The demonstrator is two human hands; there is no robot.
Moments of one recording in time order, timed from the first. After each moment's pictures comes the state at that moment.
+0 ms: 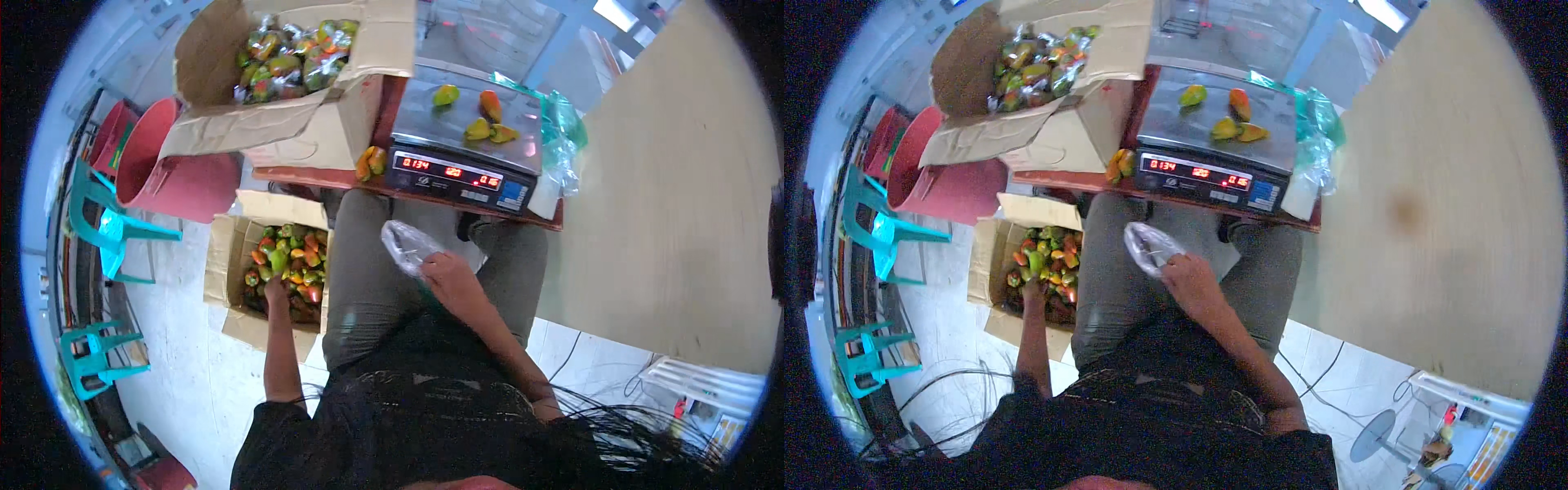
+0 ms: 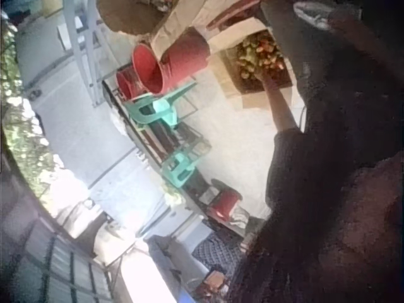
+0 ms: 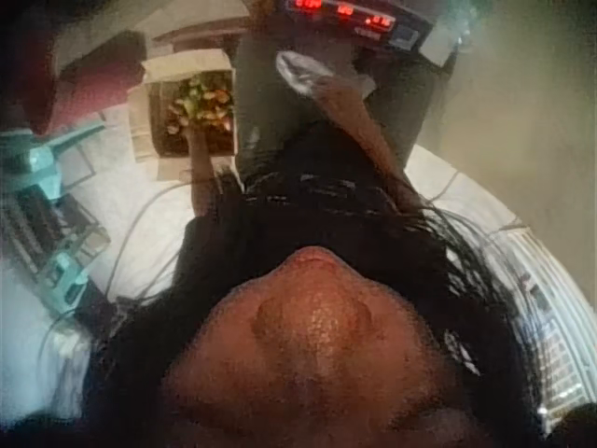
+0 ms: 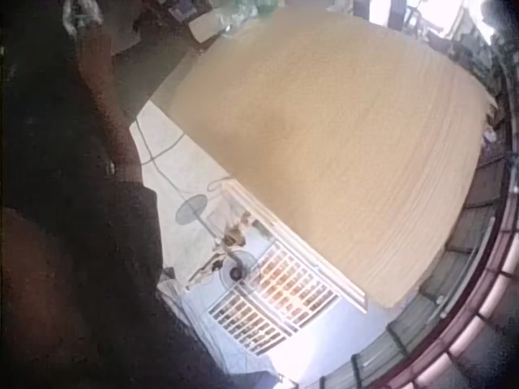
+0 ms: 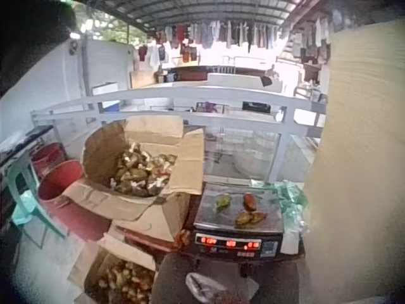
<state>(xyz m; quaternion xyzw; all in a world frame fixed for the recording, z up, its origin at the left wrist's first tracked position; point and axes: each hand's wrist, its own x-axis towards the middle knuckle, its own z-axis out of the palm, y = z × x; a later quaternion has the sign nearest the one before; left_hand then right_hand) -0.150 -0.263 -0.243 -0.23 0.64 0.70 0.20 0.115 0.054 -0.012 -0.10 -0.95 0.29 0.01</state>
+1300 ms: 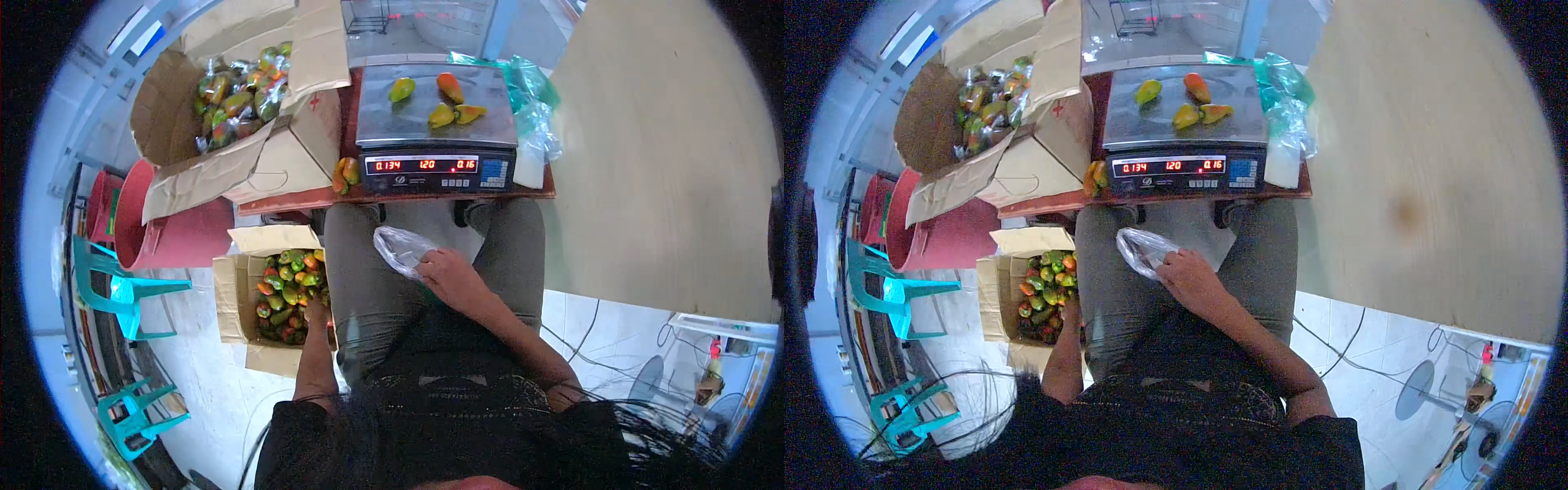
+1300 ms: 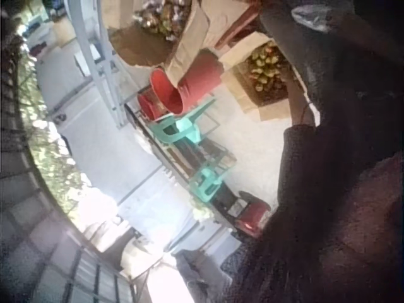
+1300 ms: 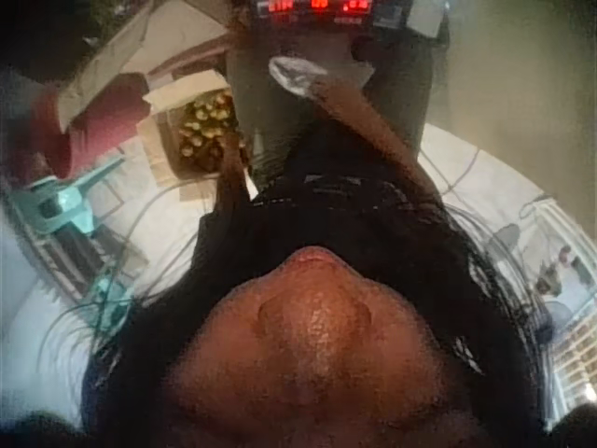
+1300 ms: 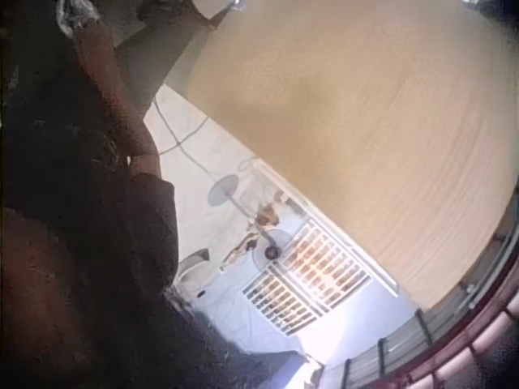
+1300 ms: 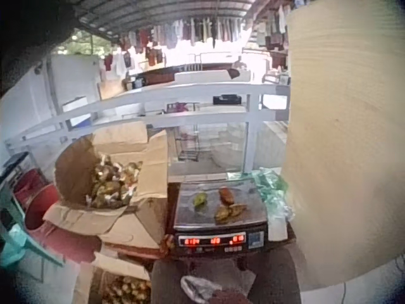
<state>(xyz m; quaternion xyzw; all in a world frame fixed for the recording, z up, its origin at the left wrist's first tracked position) -0.110 -0.203 -0.256 0.19 0.92 -0.12 0.31 0.130 0.063 -0.033 -0.12 -0.95 0.27 0.10</state>
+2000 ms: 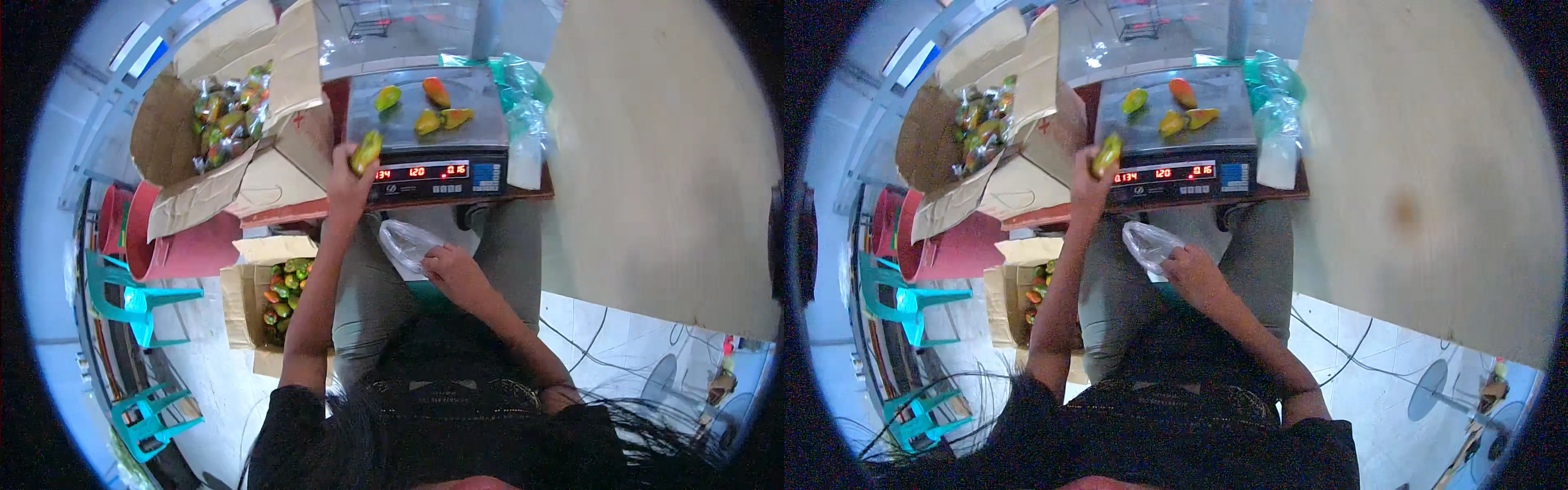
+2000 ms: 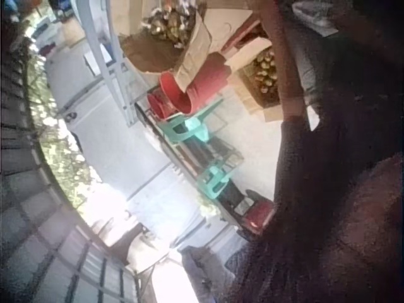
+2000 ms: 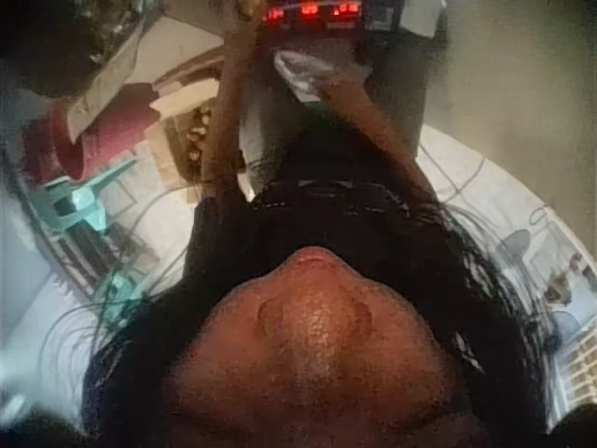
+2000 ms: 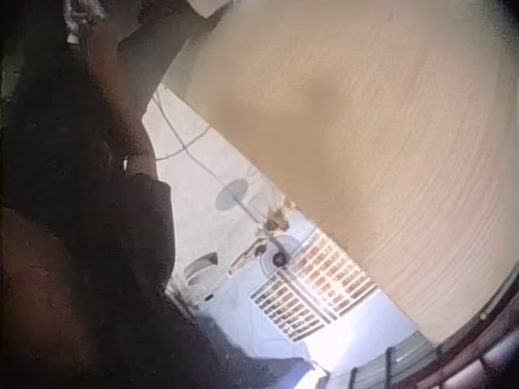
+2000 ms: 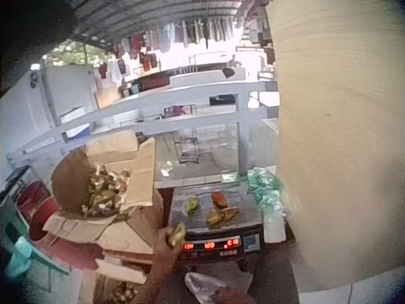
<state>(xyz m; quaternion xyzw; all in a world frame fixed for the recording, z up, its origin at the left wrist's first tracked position) -0.106 0.081 -0.026 0.47 0.71 0.52 0.00 0.140 0.086 -0.024 -0.15 -0.94 0.30 0.09</state>
